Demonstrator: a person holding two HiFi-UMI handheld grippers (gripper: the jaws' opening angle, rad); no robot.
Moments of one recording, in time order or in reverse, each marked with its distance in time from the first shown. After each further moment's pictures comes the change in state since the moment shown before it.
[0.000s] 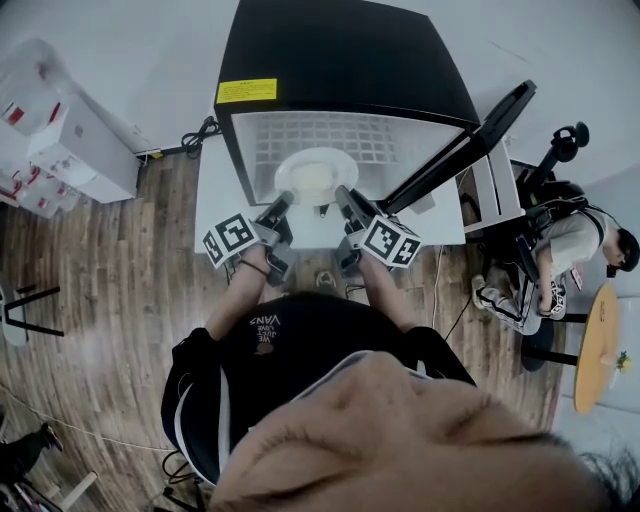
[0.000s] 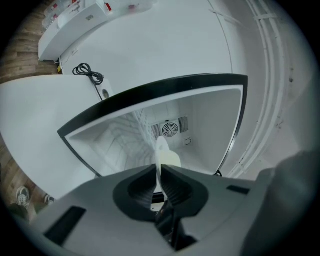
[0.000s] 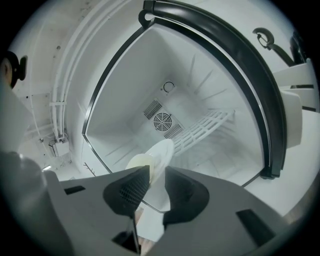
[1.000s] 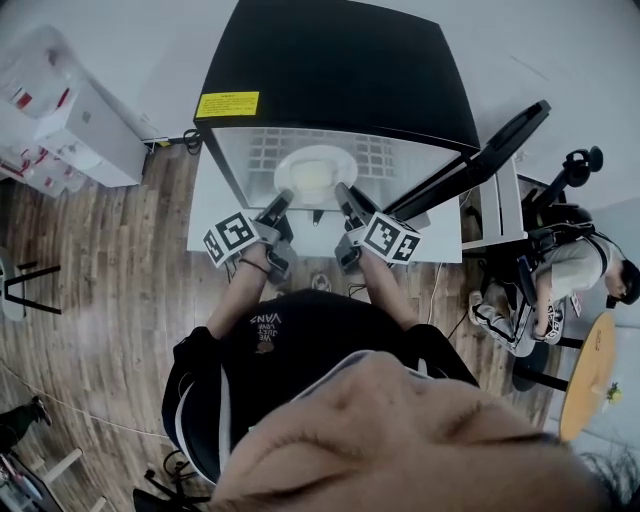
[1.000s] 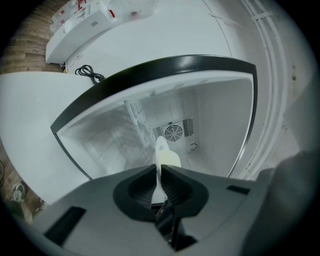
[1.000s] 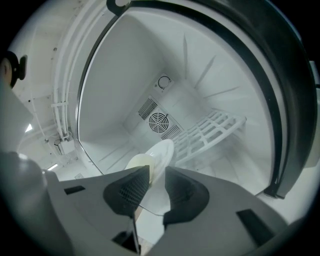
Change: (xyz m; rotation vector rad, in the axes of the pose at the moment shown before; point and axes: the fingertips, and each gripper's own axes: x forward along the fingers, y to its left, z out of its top) left arm 0.036 -0.002 0.003 -0.021 -0.086 0.051; right arm 0.024 -0.028 0.029 -0.005 0.076 0.055
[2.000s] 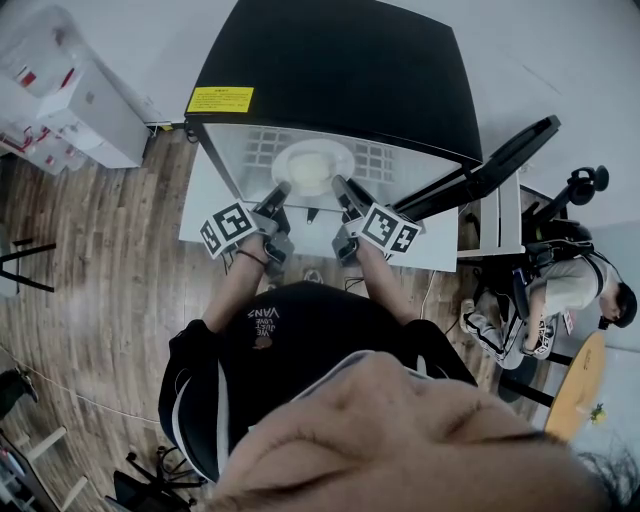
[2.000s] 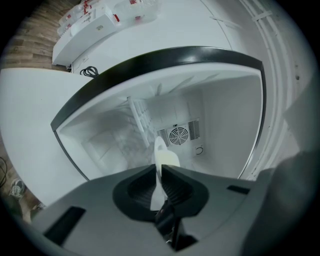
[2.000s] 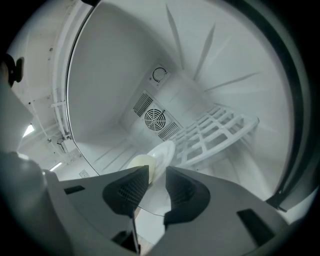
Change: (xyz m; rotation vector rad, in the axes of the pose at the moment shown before) left arm 0.016 0.007 0.003 -0.028 -0.054 0.045; right arm 0.020 -0.013 0.005 0.027 0.078 0.046
